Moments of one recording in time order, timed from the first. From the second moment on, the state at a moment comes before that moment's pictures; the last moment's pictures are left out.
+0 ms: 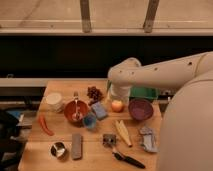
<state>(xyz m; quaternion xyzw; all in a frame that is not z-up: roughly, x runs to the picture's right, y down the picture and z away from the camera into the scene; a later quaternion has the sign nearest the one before) 0.043 0.074 0.738 -0.20 0.16 0.69 0.68</state>
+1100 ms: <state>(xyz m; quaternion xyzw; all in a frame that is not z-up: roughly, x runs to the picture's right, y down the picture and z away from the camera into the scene) -0.054 0.092 0.712 -0.23 0.12 0.61 0.74</state>
